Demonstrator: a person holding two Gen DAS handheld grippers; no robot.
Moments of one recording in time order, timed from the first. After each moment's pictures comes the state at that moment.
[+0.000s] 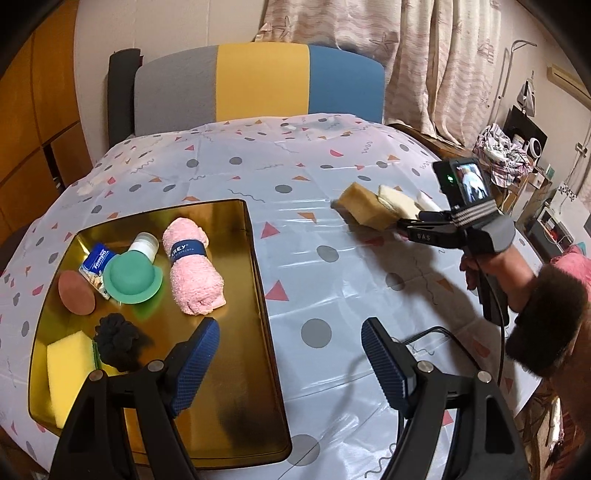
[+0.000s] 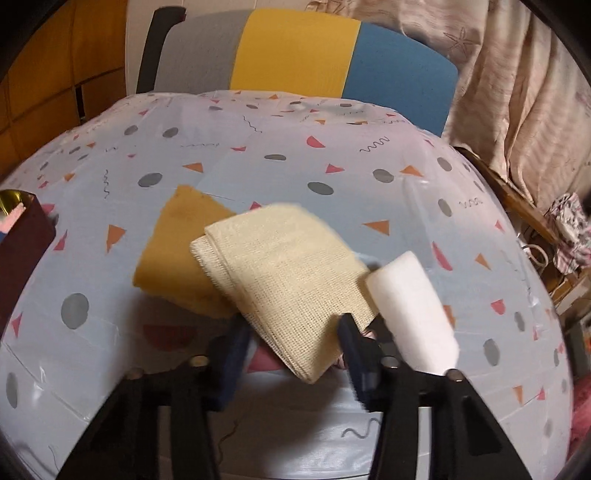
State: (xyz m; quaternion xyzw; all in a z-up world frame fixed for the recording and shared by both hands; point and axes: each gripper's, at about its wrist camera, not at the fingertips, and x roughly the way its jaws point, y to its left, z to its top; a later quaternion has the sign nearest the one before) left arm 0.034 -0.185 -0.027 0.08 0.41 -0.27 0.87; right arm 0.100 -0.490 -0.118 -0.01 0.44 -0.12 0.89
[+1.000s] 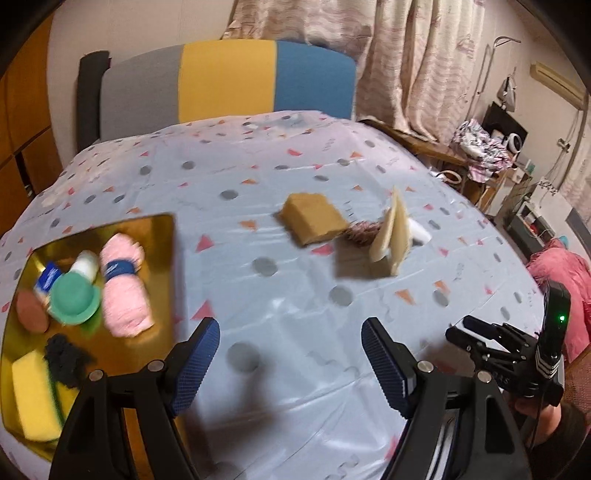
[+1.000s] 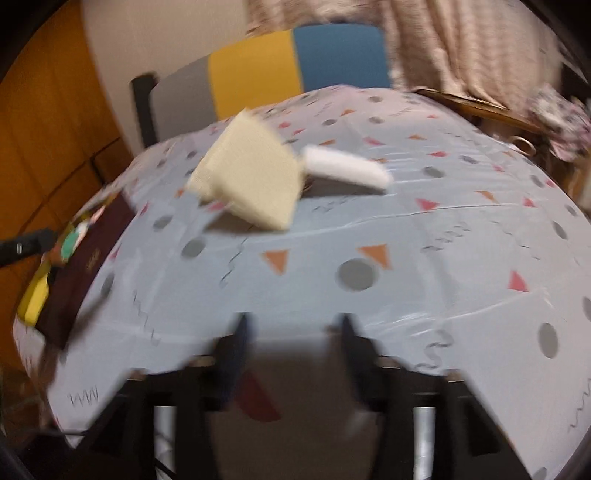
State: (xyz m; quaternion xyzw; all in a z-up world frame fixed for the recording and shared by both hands) left arm 0.029 -0.256 -0.022 0.07 0.41 -0.32 0.85; right arm -0.120 -0.487 -0.118 0.18 0.38 -0.11 0.90
